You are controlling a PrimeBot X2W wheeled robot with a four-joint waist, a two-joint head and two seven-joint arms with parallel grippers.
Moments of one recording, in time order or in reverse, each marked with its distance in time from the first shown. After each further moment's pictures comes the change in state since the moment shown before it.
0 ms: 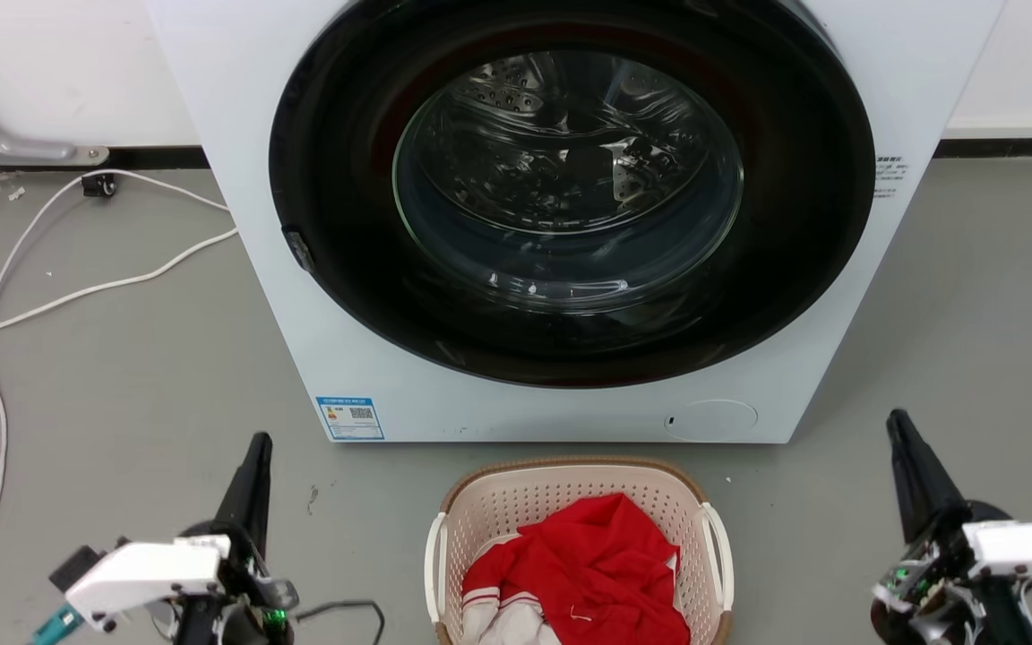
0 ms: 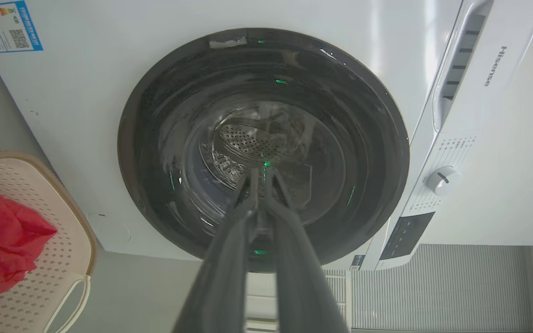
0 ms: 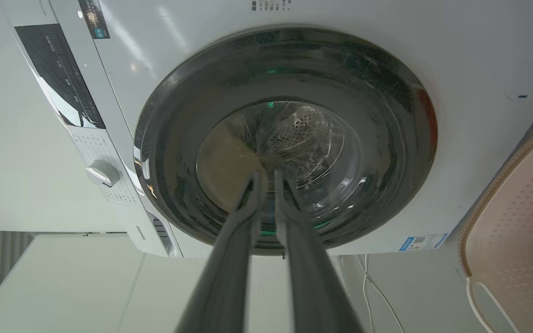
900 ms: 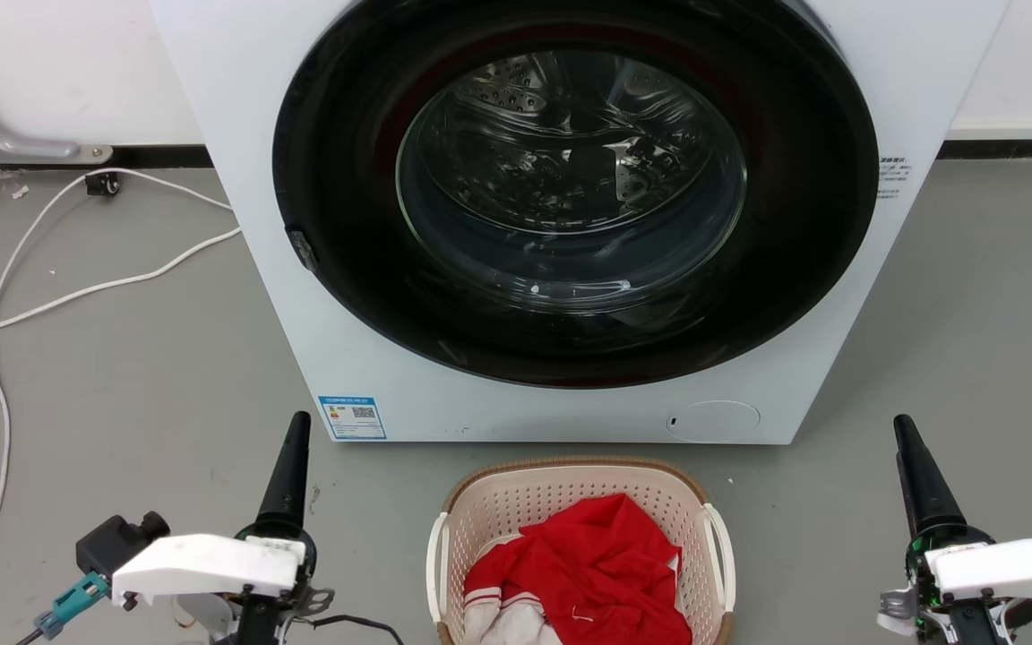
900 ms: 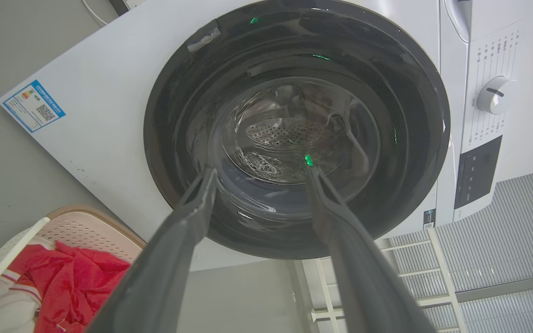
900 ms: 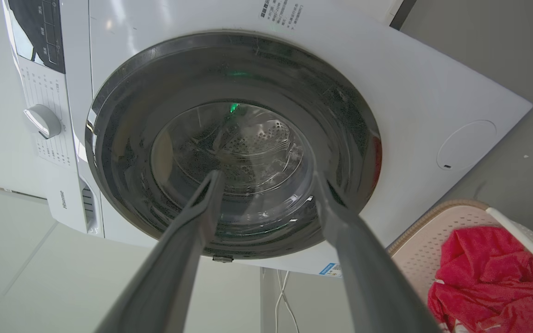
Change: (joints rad) left arm 0.029 -0.006 -0.099 -0.049 0.334 0.001 -0.107; right arm 0.066 0.001 0.032 -0.042 -0.311 0.000 -0.108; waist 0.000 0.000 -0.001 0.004
